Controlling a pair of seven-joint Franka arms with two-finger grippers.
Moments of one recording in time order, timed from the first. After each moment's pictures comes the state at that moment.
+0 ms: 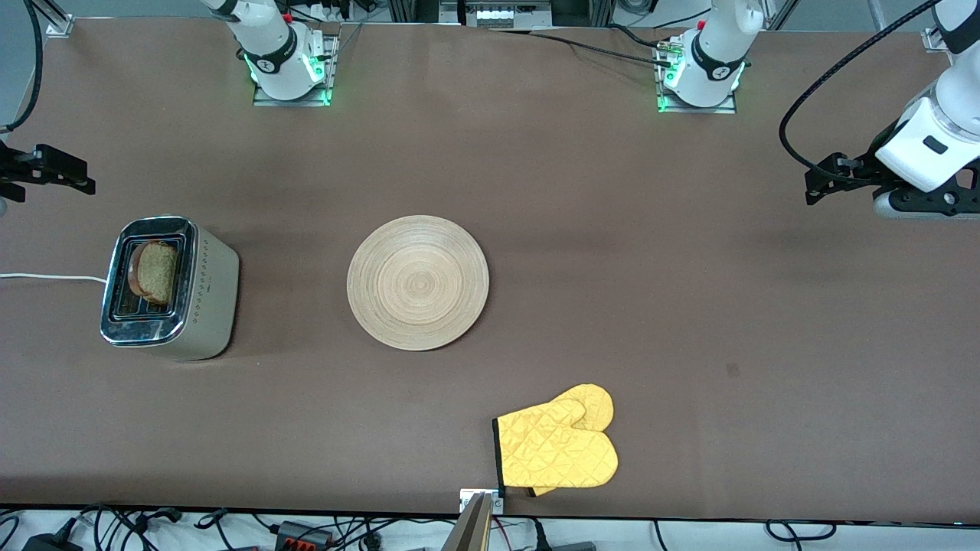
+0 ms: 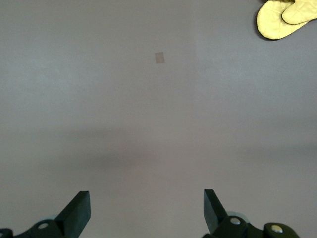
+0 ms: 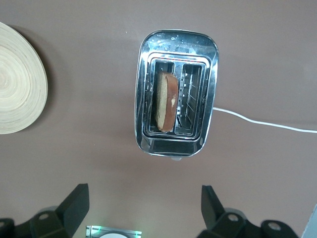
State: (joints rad) left arm -0.03 -0.04 -0.02 -1.73 0.04 1.67 -0.03; right arm 0.05 0.12 -0.15 -1.48 -0.04 1.48 -0.25
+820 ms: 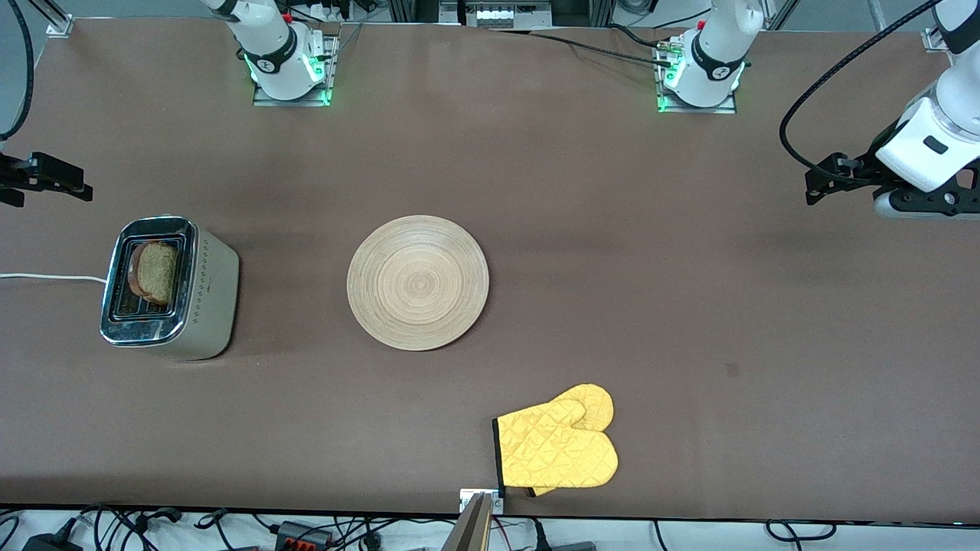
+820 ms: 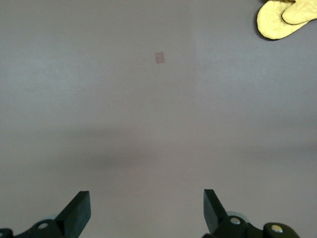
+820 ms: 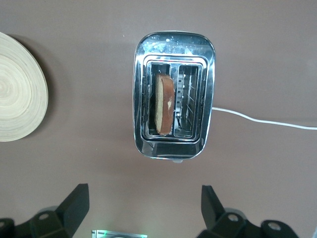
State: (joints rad) left arm -0.03 -0.04 -0.02 -1.73 0.04 1.67 -0.03; right arm 0.02 0.13 -0.16 -1.48 0.00 1.49 -0.24
